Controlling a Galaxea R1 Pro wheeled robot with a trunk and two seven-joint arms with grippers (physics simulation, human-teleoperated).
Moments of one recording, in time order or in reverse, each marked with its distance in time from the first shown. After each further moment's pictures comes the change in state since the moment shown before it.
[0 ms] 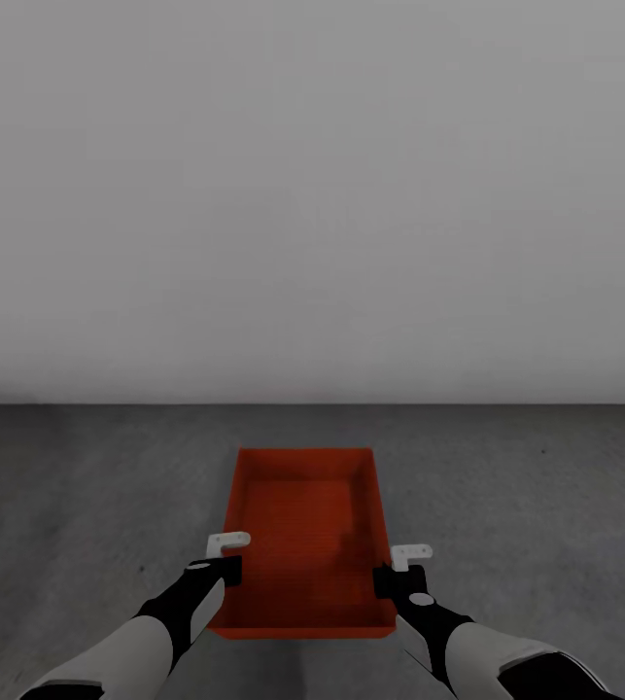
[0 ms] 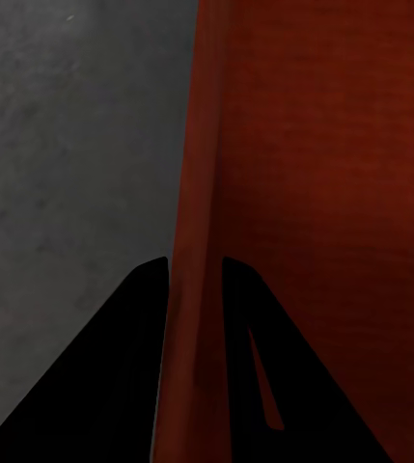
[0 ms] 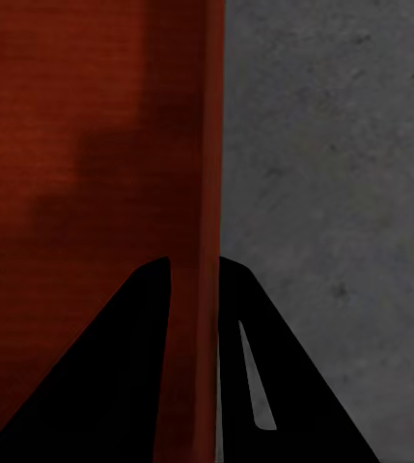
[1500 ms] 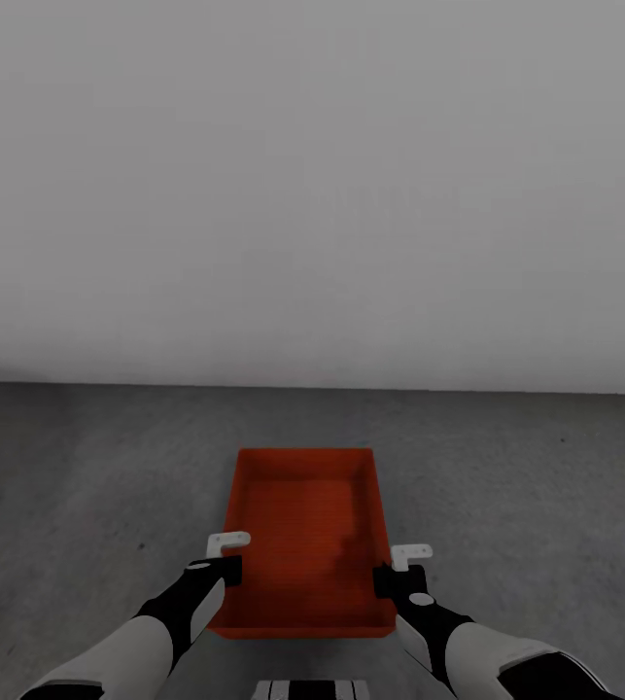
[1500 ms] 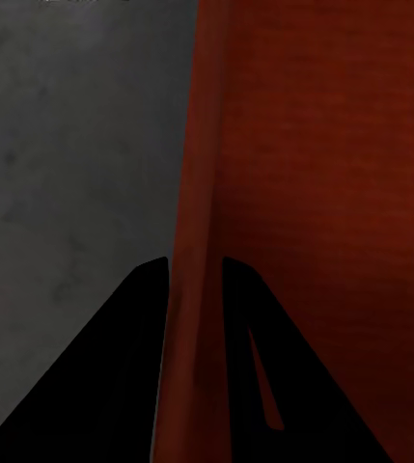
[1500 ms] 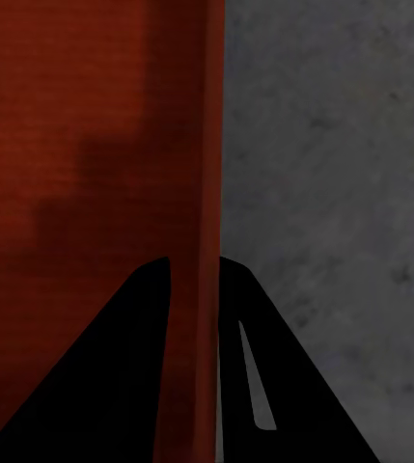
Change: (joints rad) left arm 0.000 0.000 -0.001 -0.001 0.000 -0.001 0.001; right arm 0.000 0.000 -0.001 0.000 0.001 -0.001 -0.001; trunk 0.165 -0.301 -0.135
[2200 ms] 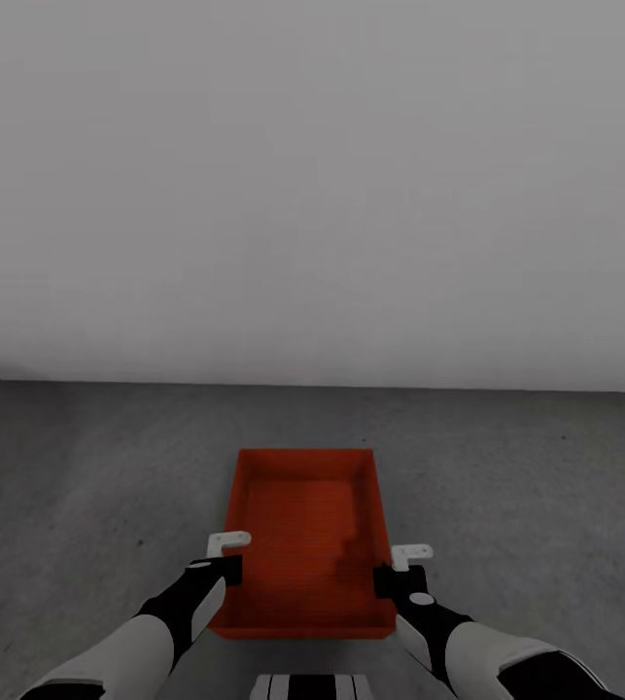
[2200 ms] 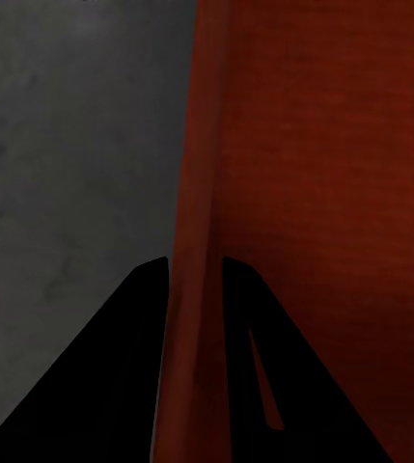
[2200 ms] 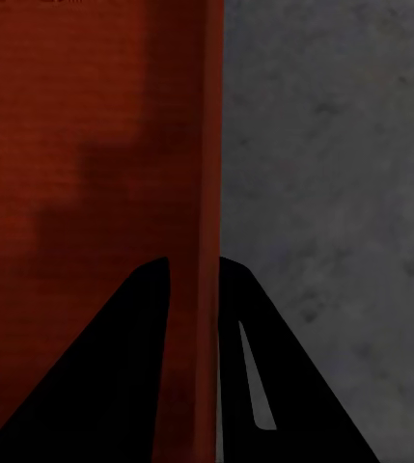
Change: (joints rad) left arm -0.002 -0.003 0.004 -0.001 -0.007 0.010 0.004; right arm -0.003 0.000 0.004 0.005 -0.011 0.002 0.001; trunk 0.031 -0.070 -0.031
